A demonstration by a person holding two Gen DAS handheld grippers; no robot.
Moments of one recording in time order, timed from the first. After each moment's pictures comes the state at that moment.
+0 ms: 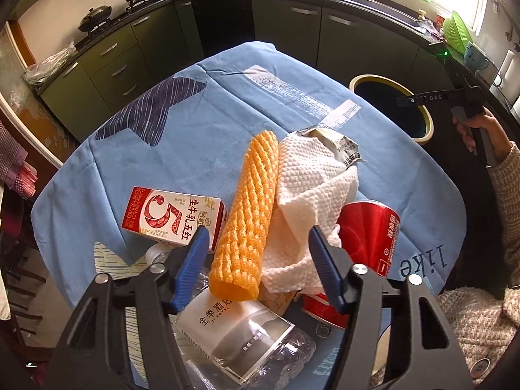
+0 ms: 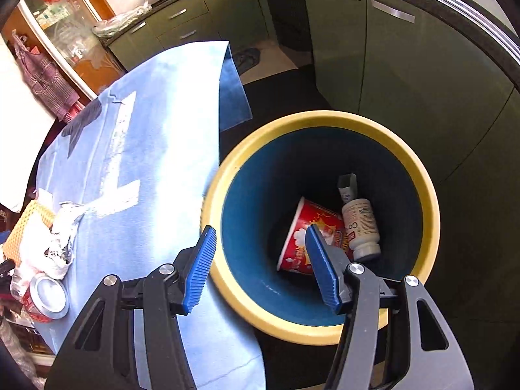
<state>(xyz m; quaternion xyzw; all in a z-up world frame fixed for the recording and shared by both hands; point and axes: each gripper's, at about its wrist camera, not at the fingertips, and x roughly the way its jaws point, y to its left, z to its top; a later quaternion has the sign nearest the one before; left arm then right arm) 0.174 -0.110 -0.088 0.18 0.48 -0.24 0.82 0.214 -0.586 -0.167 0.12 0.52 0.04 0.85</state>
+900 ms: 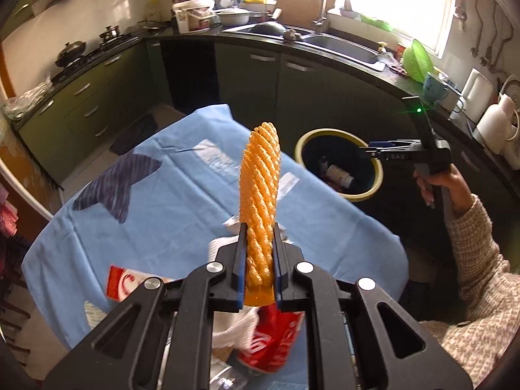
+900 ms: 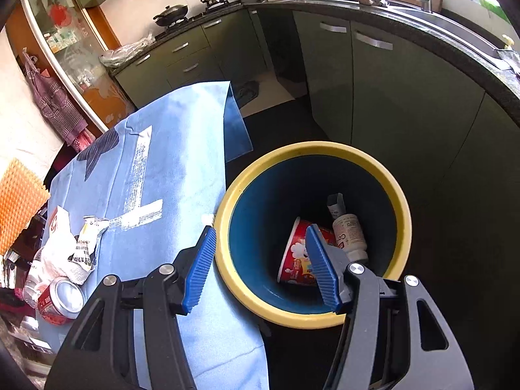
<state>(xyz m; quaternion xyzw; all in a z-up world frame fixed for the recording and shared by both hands) 0.173 -0.189 -0.002 0.16 0.42 -0.33 0.83 0.175 -0.605 -0.129 0.13 0.45 0.01 0.88</state>
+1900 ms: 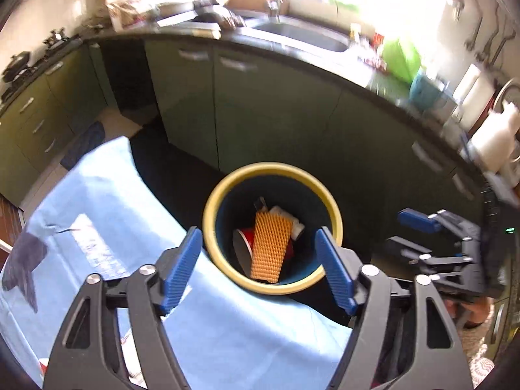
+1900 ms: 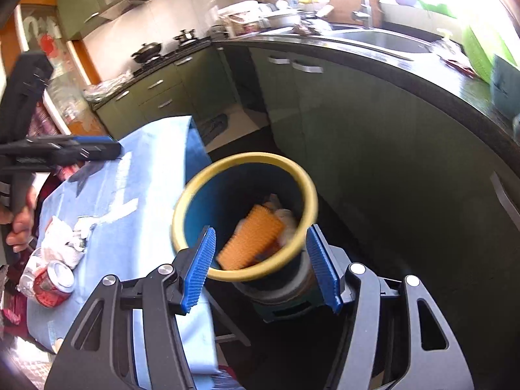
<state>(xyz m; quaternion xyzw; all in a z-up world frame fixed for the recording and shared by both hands) 0.231 -0.391 -0.033 0.14 0.43 -0.38 0.81 0.081 -0.650 -0.098 0.13 0.39 -0.02 0.91</state>
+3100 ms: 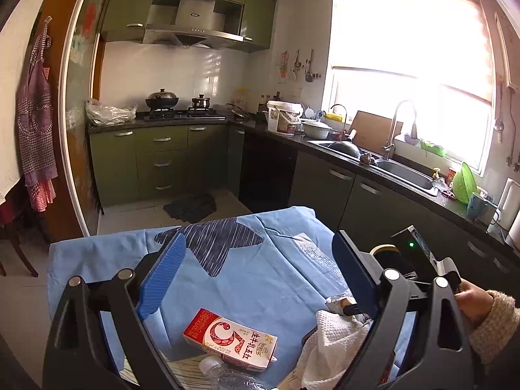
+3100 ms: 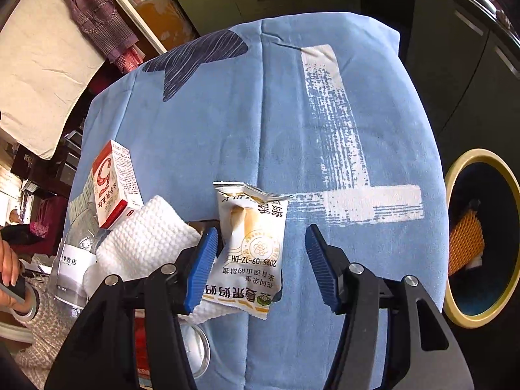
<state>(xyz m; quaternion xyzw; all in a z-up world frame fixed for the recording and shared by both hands) 0.185 -0.023 -0.004 -0.01 0.21 -0.20 0.96 0.248 -0.368 -0.157 0.08 0.57 0.15 0.80</state>
